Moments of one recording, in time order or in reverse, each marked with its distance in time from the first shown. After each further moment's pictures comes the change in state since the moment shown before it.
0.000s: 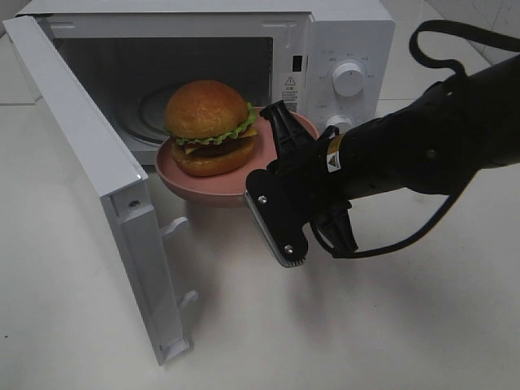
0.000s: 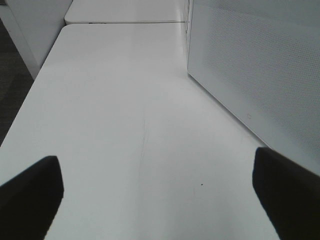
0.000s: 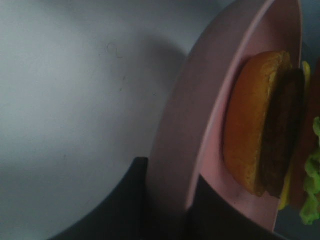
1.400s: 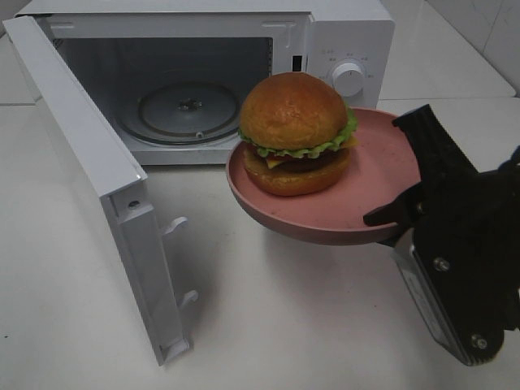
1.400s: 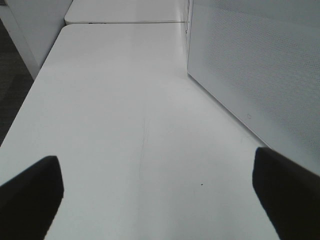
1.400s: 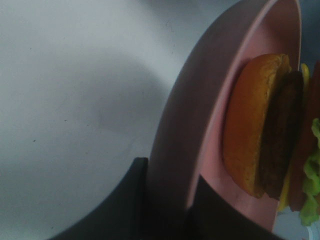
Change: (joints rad) left arm 0.000 0.000 0.000 0.000 0.000 0.000; right arm -0.001 -0.643 0.351 -0.019 0.268 0.036
